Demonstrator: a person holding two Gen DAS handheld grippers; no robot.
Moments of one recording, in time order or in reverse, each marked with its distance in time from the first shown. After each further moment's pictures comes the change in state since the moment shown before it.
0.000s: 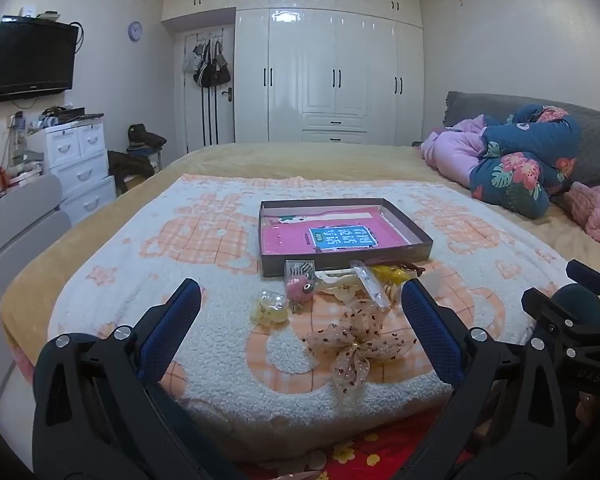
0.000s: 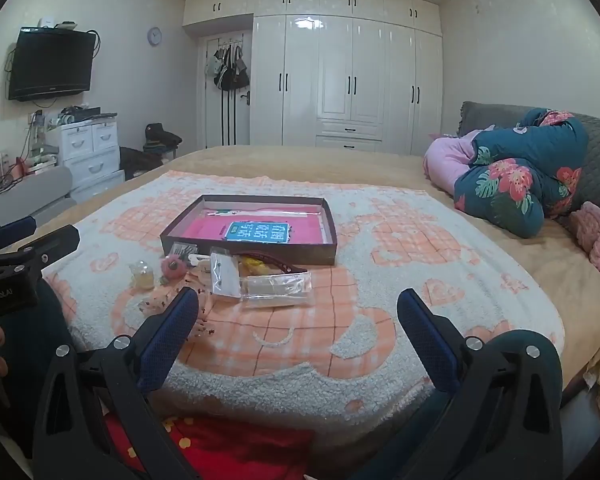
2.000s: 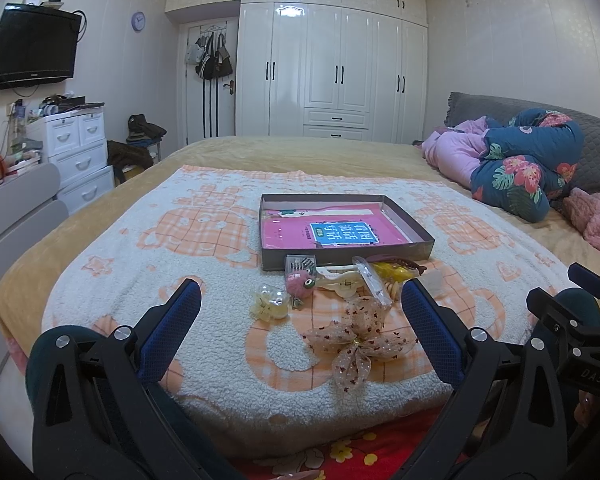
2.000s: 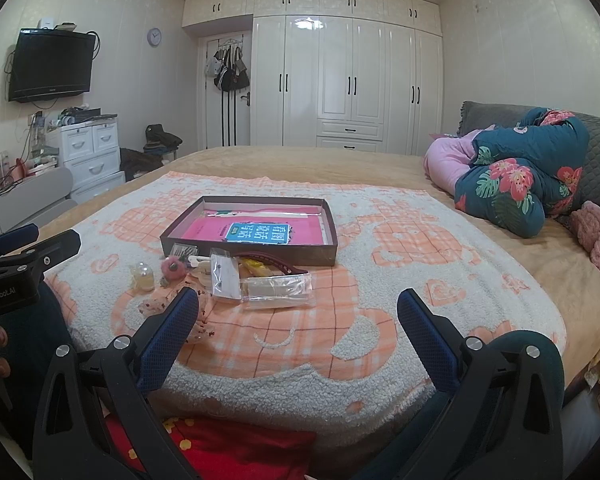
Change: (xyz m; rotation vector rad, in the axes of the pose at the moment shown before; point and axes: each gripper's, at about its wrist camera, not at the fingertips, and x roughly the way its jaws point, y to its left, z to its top) left arm 0.008 0.004 -0.006 -0.041 0.012 -0.010; right arm 0.003 0.001 0.002 0.001 0.007 0.002
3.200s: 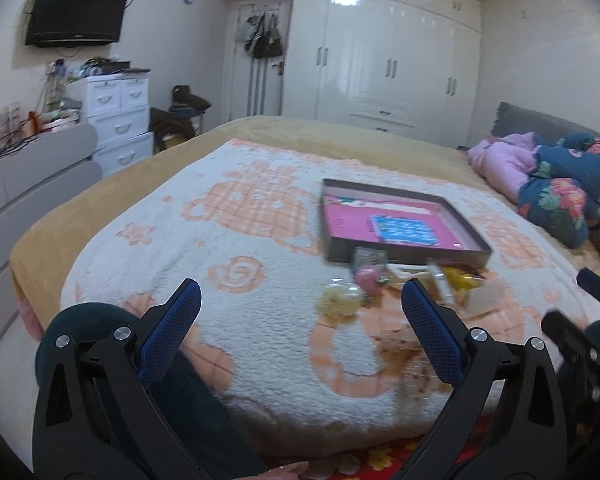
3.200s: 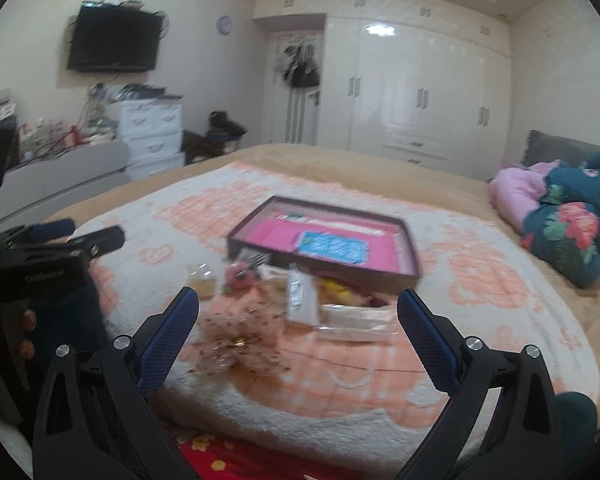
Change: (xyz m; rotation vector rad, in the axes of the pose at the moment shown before) left arm 0.025 0.062 -0.003 -0.136 0.059 0.132; right arm 0.040 0.058 0.018 -0.166 0.008 0.224
